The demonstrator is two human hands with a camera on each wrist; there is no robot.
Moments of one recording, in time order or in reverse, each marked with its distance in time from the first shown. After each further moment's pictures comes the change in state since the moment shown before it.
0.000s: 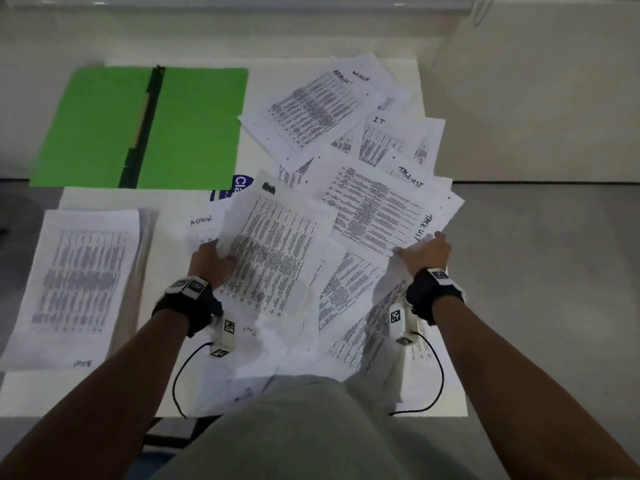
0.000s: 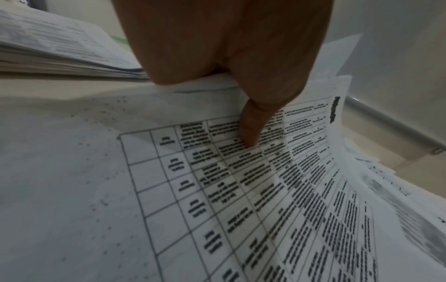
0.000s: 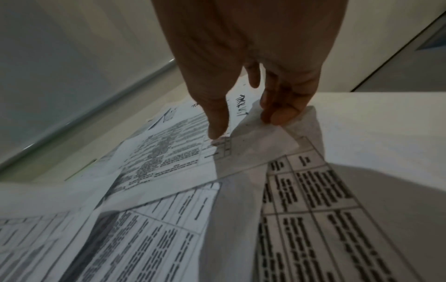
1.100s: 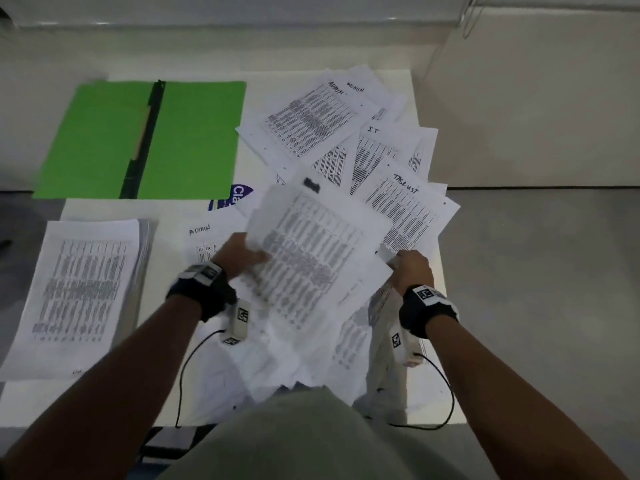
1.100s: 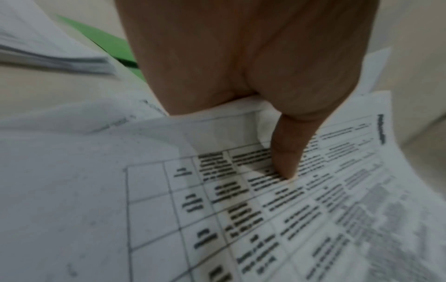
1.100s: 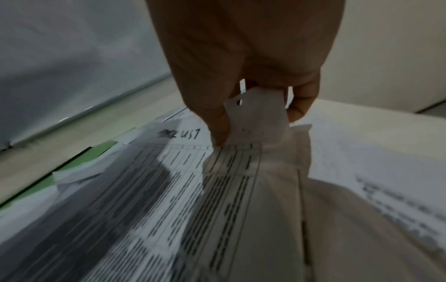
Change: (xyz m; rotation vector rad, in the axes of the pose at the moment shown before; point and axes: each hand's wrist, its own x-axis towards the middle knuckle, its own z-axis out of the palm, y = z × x) left_hand 0.010 0.047 0.008 -0.294 -0.305 0.150; right_hand -0.024 0.001 -0.007 -0.264 -0.217 -0.316
